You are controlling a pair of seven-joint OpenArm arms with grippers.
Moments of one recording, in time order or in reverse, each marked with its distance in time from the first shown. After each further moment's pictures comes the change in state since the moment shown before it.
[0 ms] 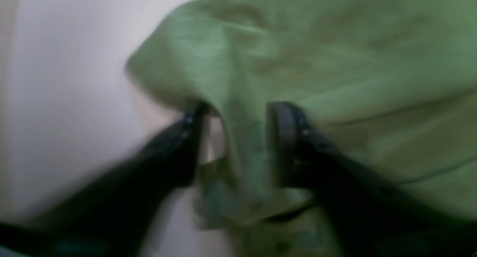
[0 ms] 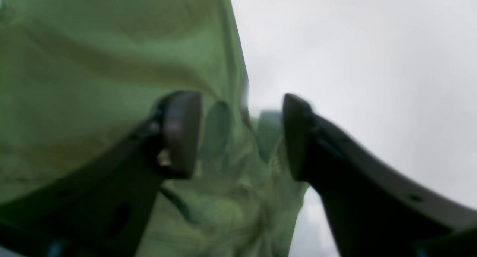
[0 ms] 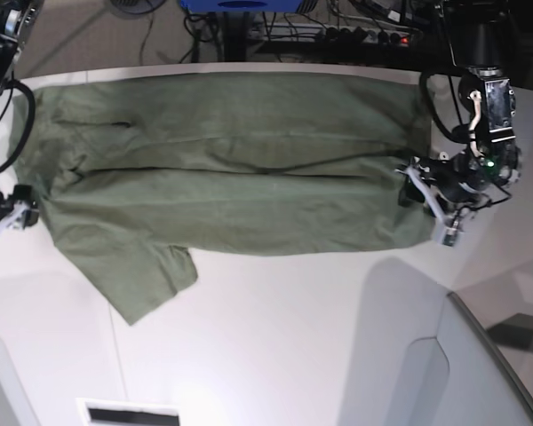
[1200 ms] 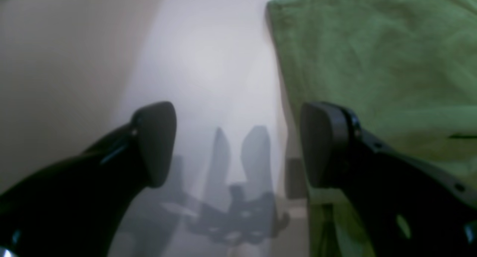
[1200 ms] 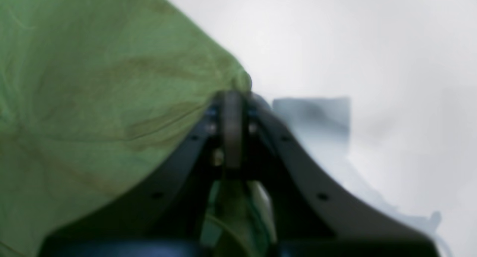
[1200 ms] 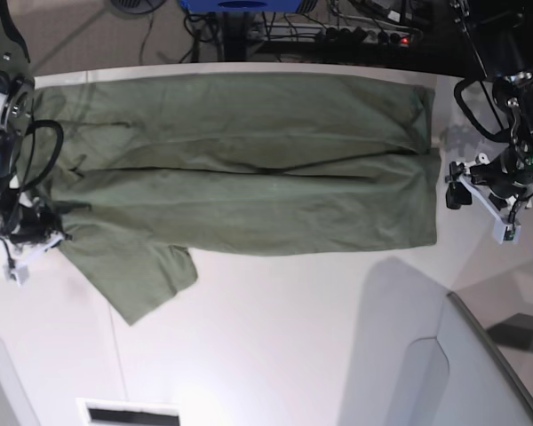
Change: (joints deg) left arm -3.2 -2.5 -12.5 -7.9 0.3 -0.6 0.0; right arm 21.0 -0.2 -5.2 -48.0 -13.8 -0.2 30.7
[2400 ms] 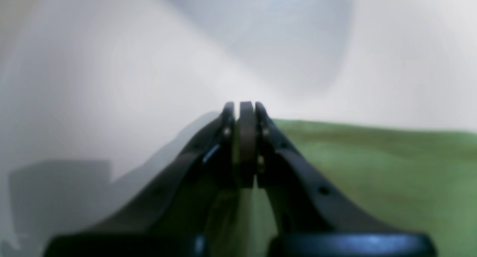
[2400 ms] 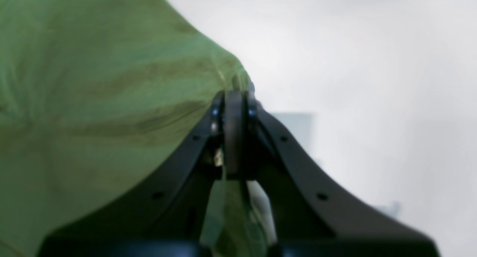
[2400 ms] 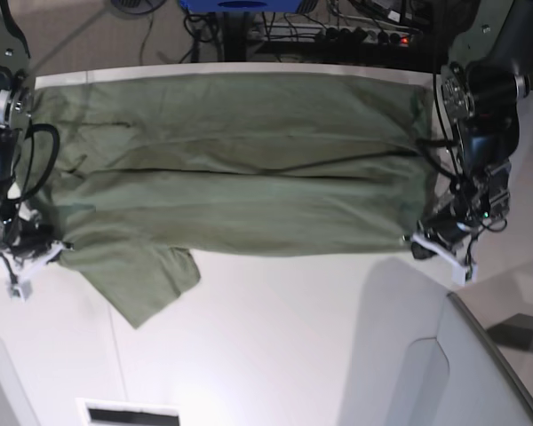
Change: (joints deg) left arm -25.3 1.1 10.1 -42.6 0.4 1.2 -25.5; right arm -0.5 -0.1 -6.1 7.9 -0.5 0.4 -0.7
